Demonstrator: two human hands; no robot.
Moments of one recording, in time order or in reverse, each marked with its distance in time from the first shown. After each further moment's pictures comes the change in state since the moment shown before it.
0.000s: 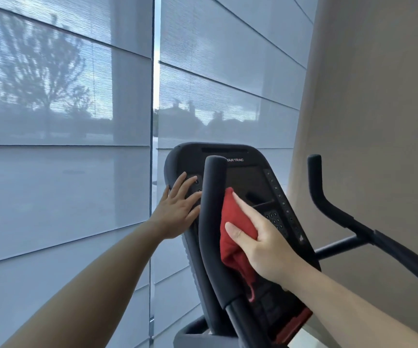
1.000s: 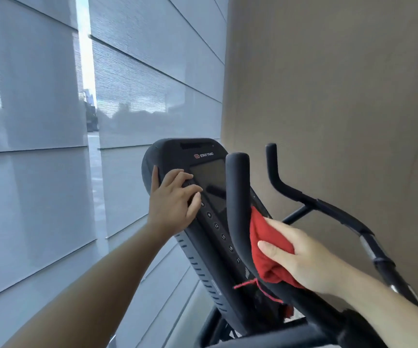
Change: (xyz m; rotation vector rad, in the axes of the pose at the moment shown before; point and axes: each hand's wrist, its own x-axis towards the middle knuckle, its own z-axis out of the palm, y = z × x) left_hand 0.032 -0.025 0.007 -0.207 0.526 0.284; right_hand -0.025 -0.034 0.043 -0.393 0.197 0.288
